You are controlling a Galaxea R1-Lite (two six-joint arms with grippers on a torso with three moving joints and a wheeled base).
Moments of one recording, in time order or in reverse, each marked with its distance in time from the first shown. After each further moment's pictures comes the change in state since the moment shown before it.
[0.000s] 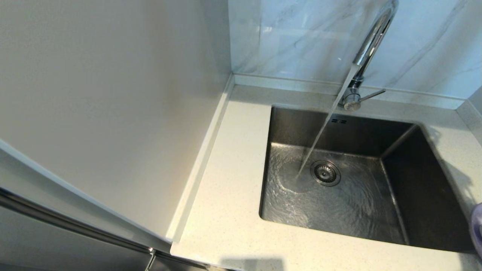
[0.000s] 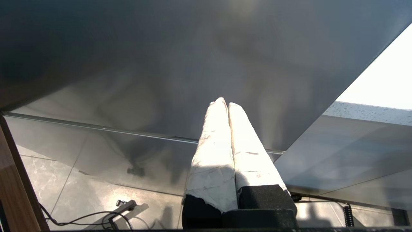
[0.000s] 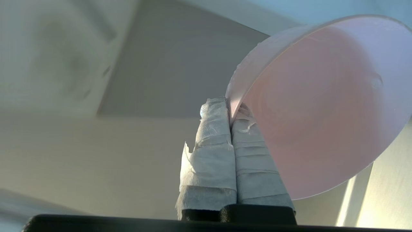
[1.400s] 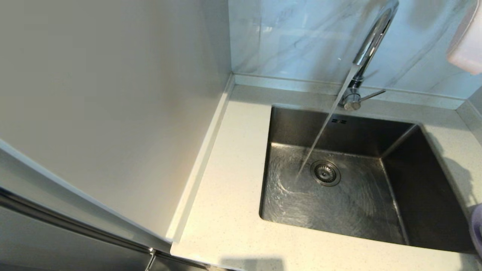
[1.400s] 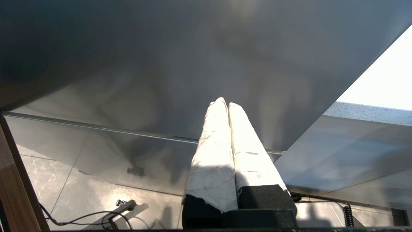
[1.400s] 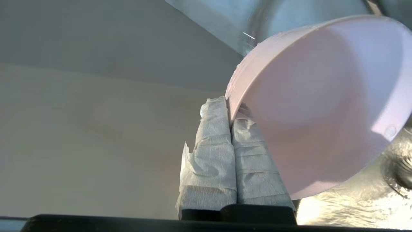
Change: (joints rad) left arm 0.000 0.000 0.000 0.000 0.000 0.000; right arm -0.064 -0.086 0.436 0.196 0.056 -0.736
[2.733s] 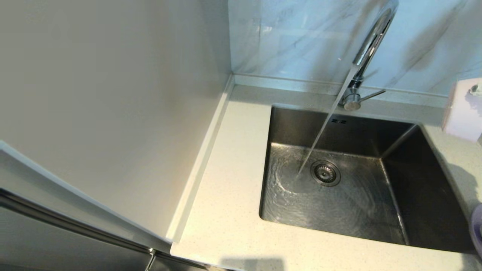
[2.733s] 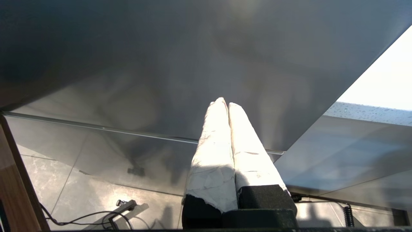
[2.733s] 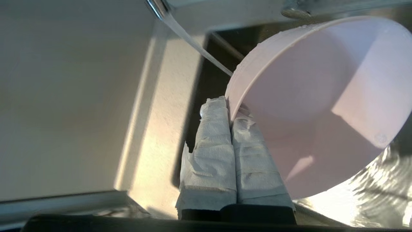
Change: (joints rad) left arm 0.000 0.000 0.000 0.000 -0.001 0.000; right arm -0.047 -0.037 0.225 0.254 -0.044 -0.478
